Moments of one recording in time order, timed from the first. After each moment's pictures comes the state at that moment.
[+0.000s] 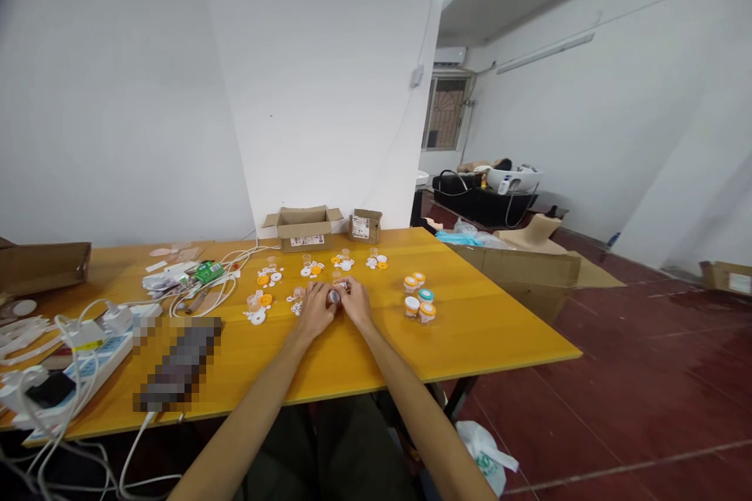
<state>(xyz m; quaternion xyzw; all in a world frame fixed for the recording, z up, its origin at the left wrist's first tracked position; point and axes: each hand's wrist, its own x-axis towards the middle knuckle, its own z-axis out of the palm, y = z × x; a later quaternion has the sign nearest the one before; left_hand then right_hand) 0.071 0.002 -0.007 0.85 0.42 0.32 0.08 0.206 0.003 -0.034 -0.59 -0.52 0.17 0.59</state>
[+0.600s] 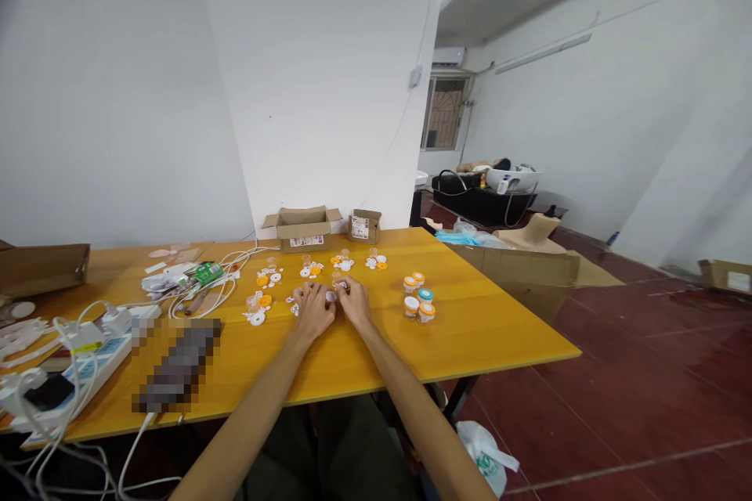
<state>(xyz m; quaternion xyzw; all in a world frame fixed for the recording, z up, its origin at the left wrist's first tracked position) 0.073 0.005 -0.021 0.82 0.46 0.34 0.05 0.203 -0.002 -0.031 -0.55 -0.53 0.16 0.62</state>
